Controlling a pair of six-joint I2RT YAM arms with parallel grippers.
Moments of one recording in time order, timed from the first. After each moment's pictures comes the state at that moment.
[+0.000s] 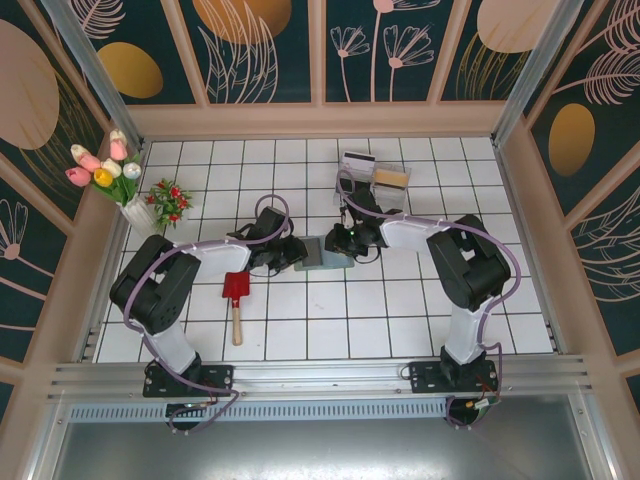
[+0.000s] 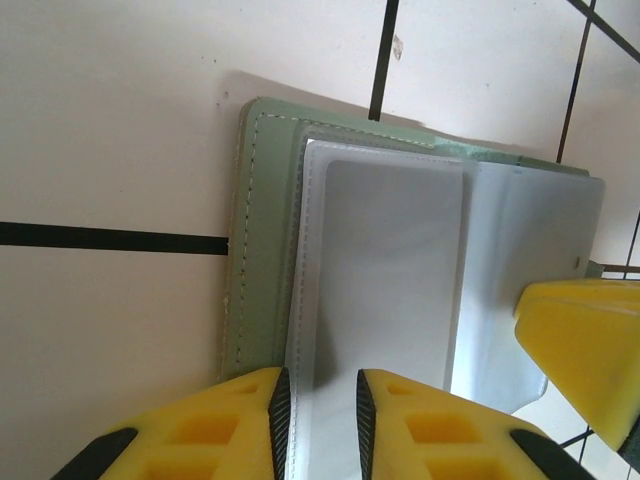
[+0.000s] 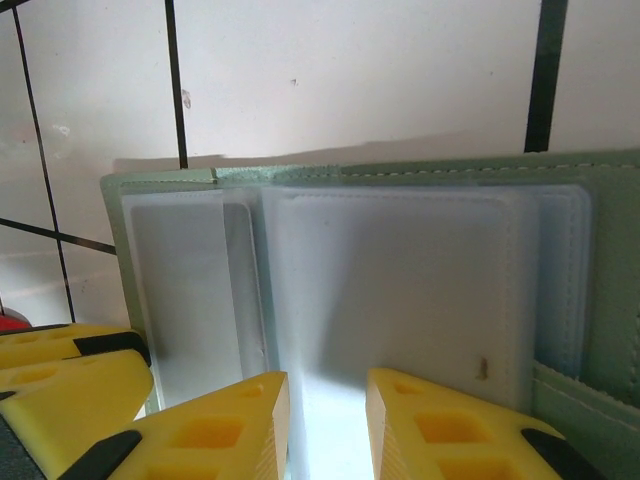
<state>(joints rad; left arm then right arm) -0.58 1.75 0.86 -0.06 0.24 -0.94 0.58 1.87 1.09 -0.26 -0.37 0.67</state>
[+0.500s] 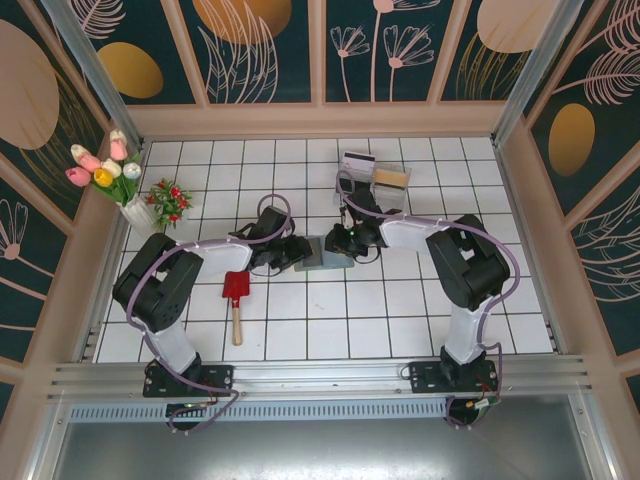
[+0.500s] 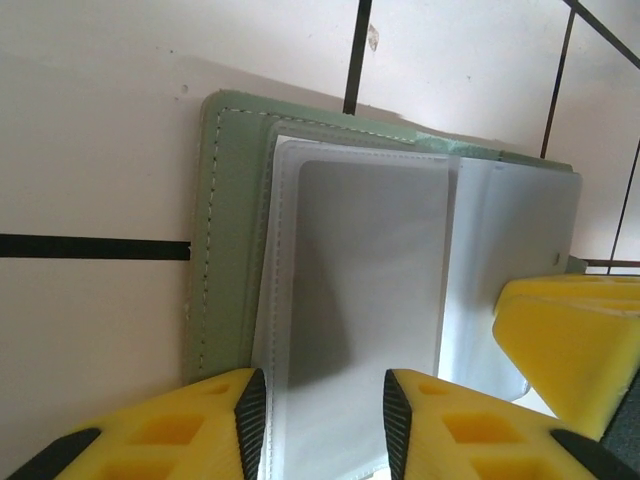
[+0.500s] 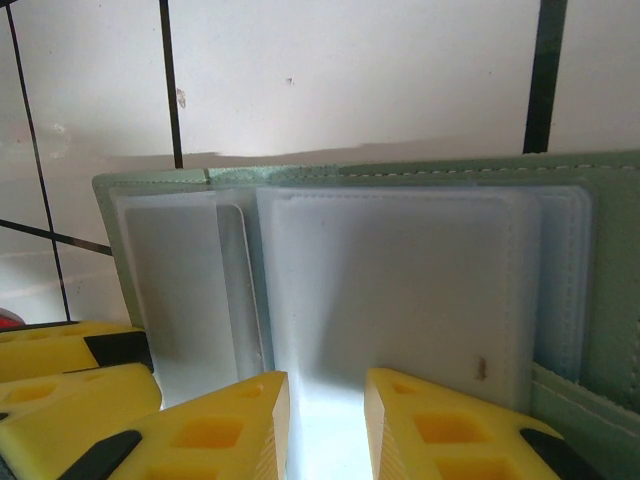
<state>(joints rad) -0.58 1.76 0.87 -0.04 0.26 -0.95 0.58 1.88 1.09 -0.26 -0.37 0.67</state>
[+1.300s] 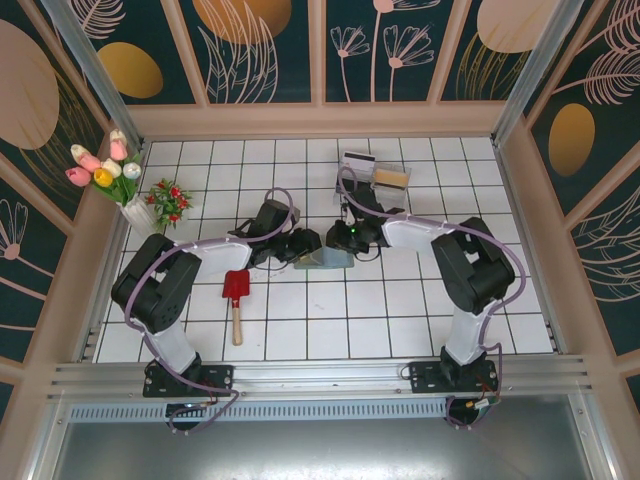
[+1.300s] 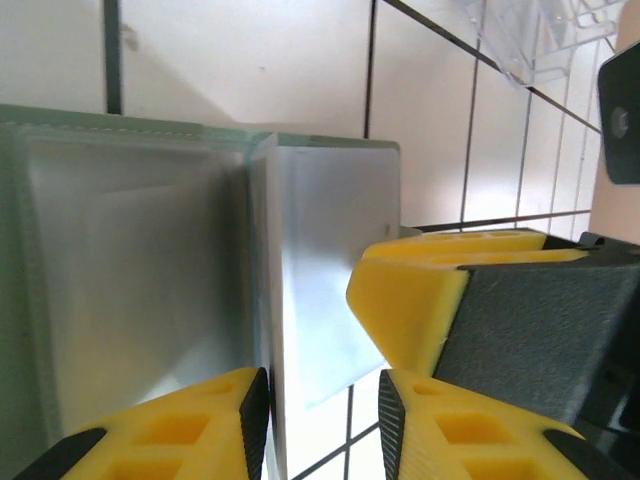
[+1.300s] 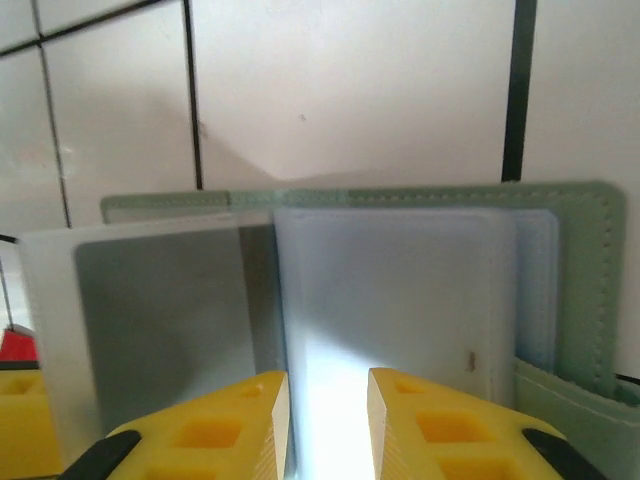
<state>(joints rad) -0.58 1.75 0.88 0.10 0.44 -0.96 0.58 1.83 1.09 -0.26 -0.31 0.69</state>
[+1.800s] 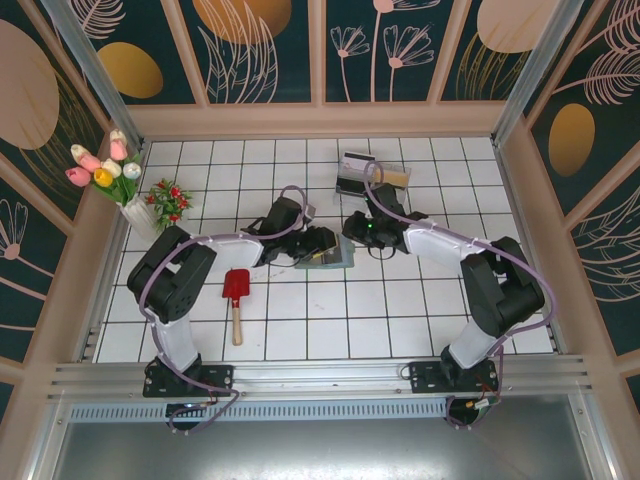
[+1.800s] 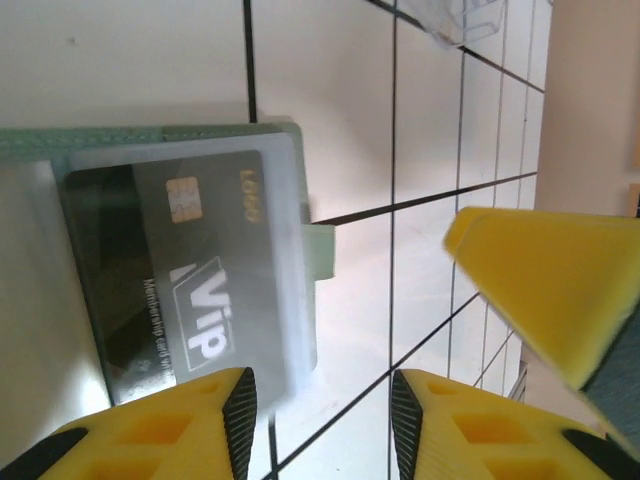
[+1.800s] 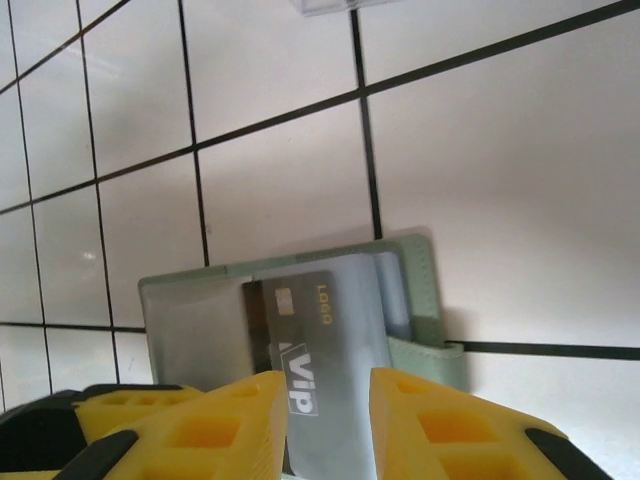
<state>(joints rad) -0.62 1.86 0.95 0.18 0.52 -0.97 0.53 1.64 0.97 -0.22 -0.18 0.77</state>
